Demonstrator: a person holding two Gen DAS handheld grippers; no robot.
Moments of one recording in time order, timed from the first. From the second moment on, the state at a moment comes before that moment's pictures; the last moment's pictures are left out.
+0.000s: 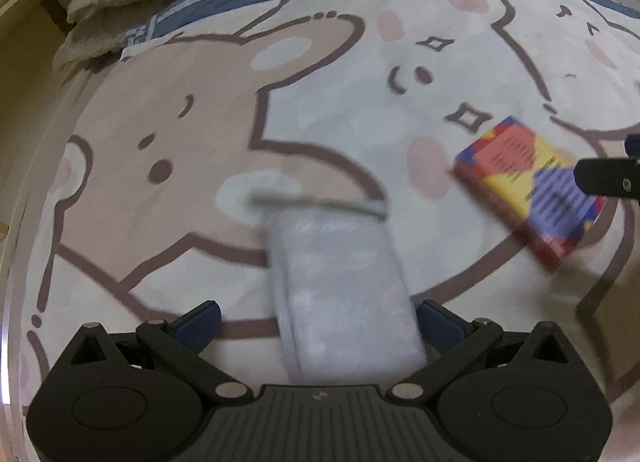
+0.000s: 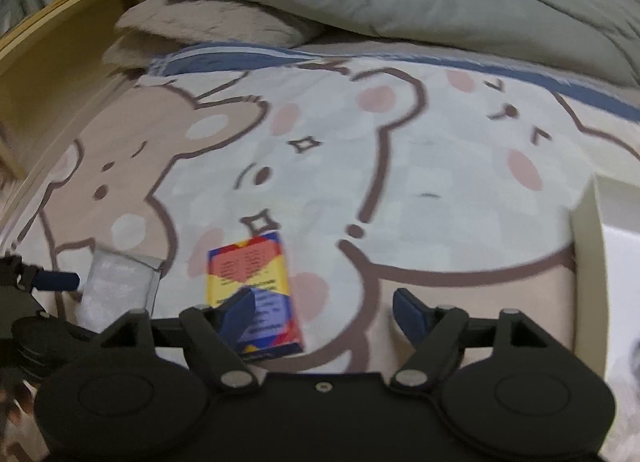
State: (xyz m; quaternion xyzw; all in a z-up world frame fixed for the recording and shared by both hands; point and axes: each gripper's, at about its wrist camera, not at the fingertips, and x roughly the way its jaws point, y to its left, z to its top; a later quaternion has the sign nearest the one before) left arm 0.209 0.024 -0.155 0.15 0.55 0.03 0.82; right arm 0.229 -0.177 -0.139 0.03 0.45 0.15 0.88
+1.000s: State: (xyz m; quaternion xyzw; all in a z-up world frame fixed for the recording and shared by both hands) left arm 0.223 0.058 -0.154 0.08 0.58 -0.04 0.81; right arm 0.240 -0.107 -0.169 -0.09 0.51 0.16 0.84
